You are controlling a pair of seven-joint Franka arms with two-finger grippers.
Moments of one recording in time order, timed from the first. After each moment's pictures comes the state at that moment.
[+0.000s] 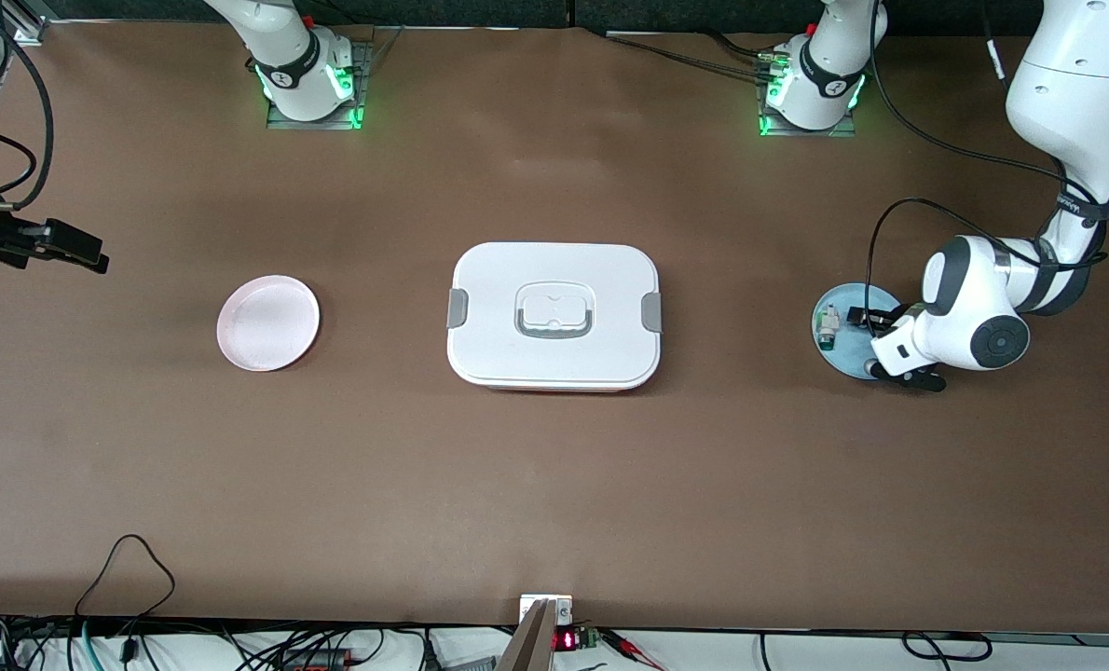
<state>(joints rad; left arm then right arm) 0.32 0.57 -0.23 -1.97 0.24 2.09 0.14 -0.03 0.13 -0.02 -1.52 -0.04 1.59 0.00</state>
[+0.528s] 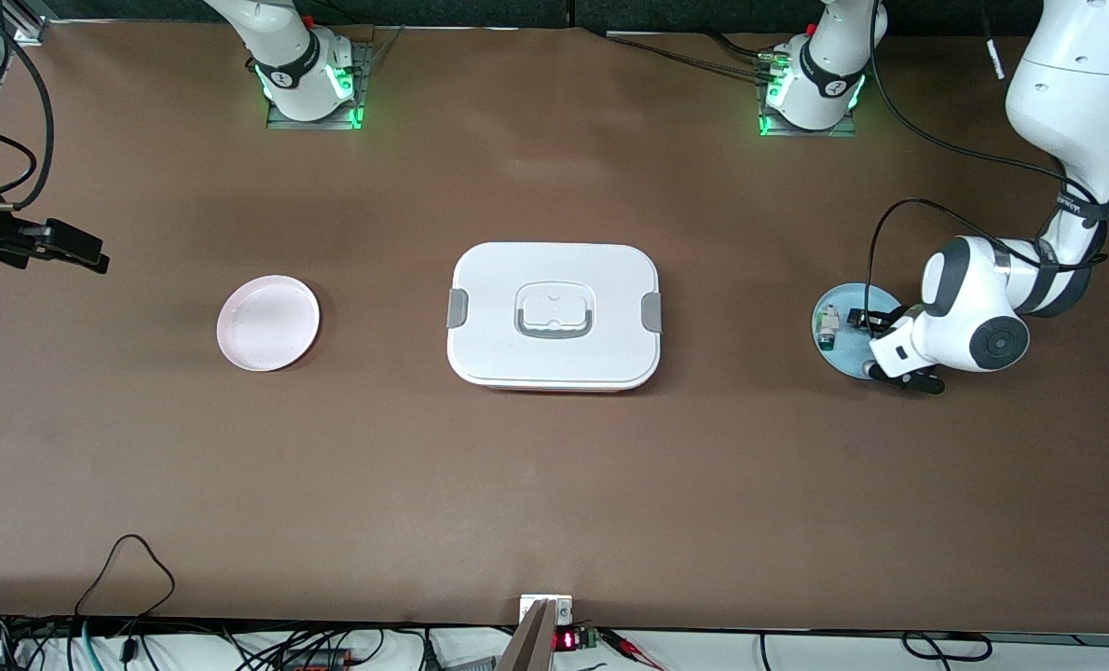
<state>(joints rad) 0.32 0.55 -0.27 -1.91 0.24 2.01 0.14 -0.03 0.13 -0.02 -1.52 -0.04 1.59 0.00</state>
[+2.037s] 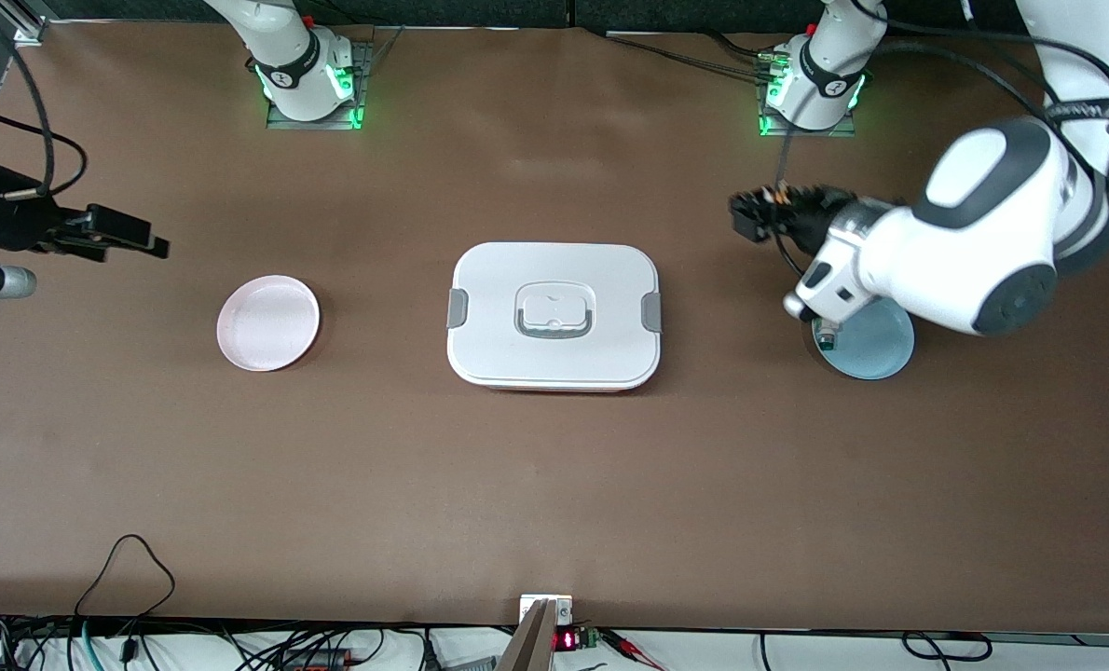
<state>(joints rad) 0.31 0.42 -0.71 -1.46 -0.48 1.25 -0.88 -0.03 0.14 -0.02 -1.52 0.35 1.52 -0.01</state>
